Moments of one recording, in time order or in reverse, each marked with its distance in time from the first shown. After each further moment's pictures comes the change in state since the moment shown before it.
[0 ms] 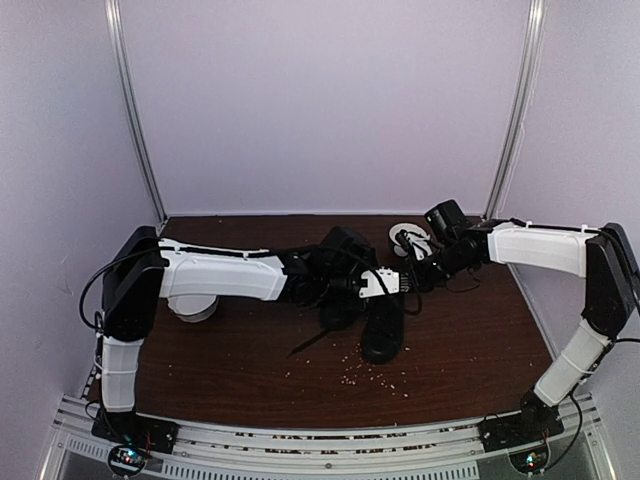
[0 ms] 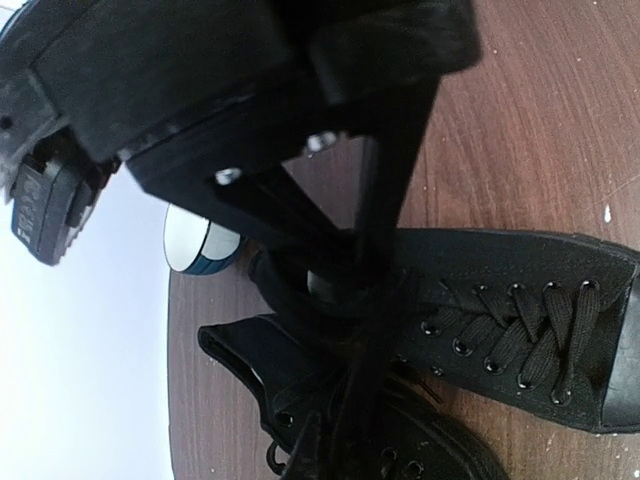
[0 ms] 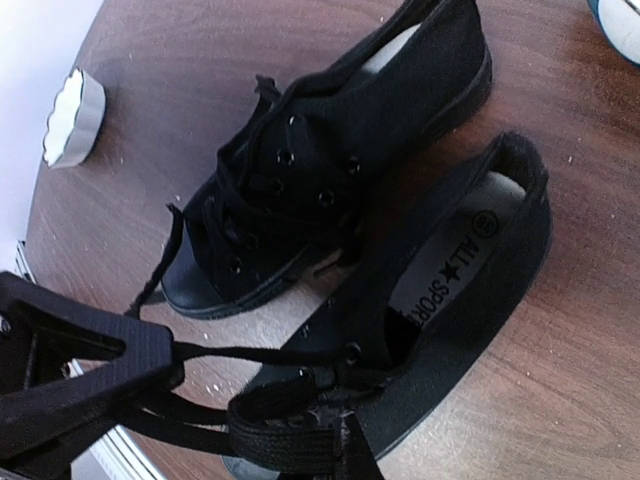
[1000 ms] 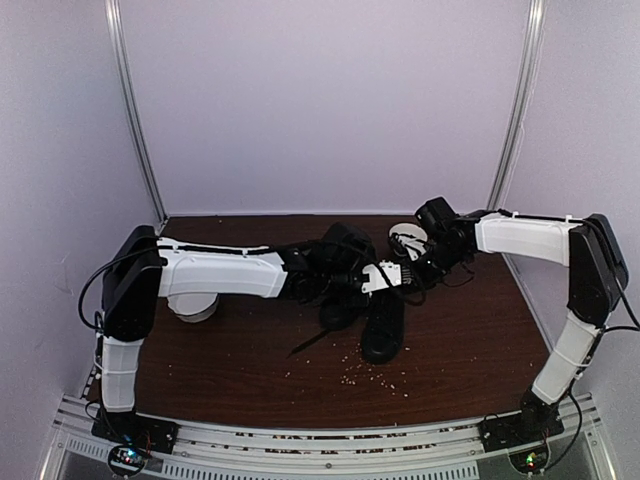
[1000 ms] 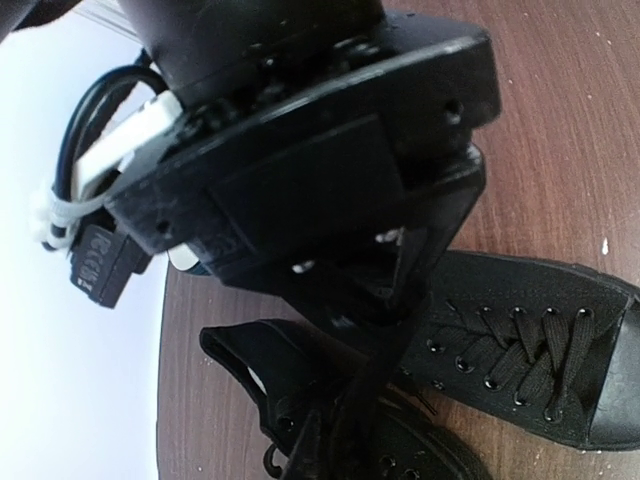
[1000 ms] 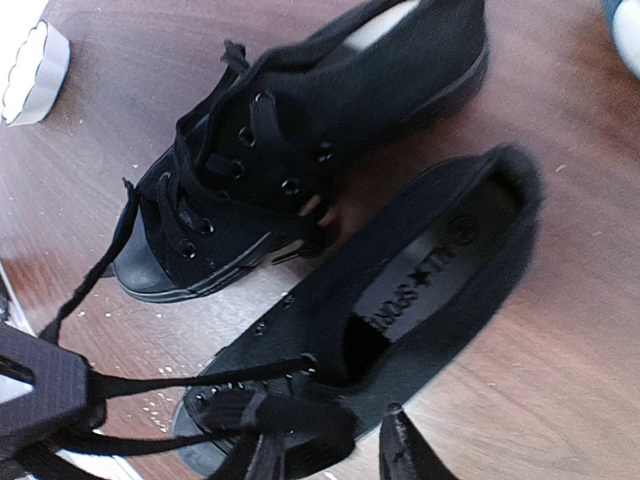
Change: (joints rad) left arm 0.001 -0.002 0.022 -0.006 0.011 -0.072; right arm -0.002 0.109 0.126 -0.153 0.028 -0.151
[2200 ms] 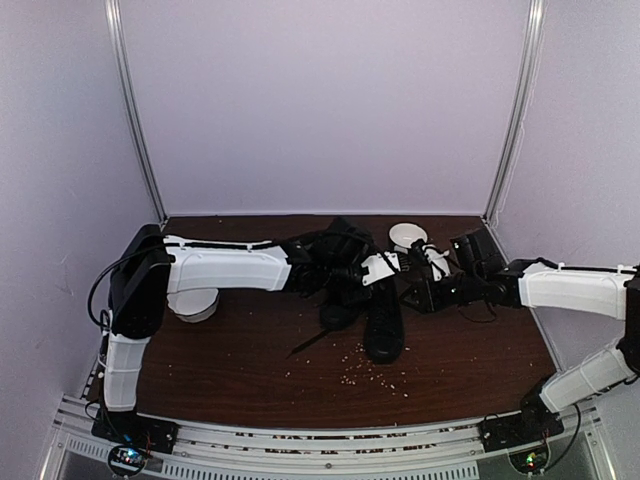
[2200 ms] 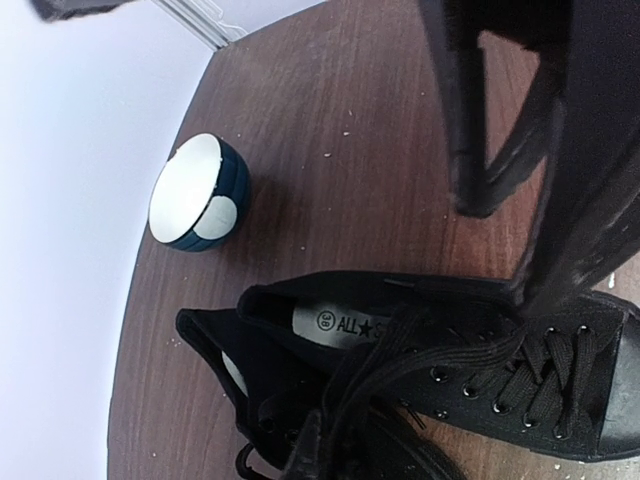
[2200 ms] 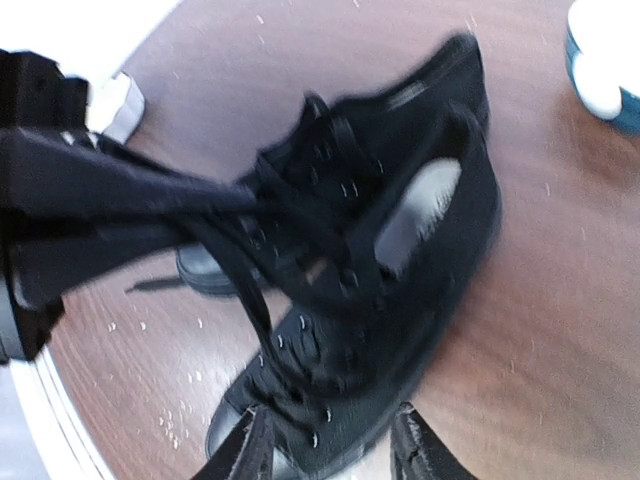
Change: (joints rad) left arm 0.030 0.049 0.075 -0.060 0.038 -0.152; right arm 0.043 -0.405 -0.500 0.462 0.045 0.094
